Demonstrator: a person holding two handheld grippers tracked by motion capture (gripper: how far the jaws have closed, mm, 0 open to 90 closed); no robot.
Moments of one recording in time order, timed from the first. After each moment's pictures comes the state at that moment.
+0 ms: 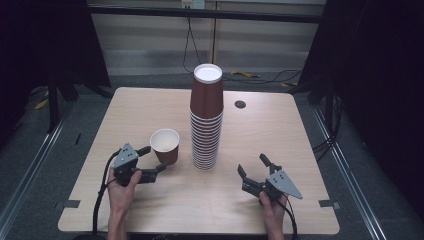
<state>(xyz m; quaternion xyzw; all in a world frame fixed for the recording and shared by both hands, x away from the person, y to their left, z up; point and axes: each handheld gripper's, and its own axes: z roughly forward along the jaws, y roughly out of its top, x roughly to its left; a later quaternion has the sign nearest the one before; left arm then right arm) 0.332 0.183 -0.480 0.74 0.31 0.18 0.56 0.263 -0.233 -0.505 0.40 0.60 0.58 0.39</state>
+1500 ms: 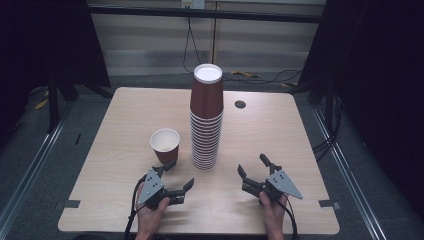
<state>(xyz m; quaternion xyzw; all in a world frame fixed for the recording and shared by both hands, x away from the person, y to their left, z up) 0.278 0.114 -0.513 0.67 0.25 0.23 0.66 0.263 -0.233 -0.505 0.40 0.60 0.58 0.39</state>
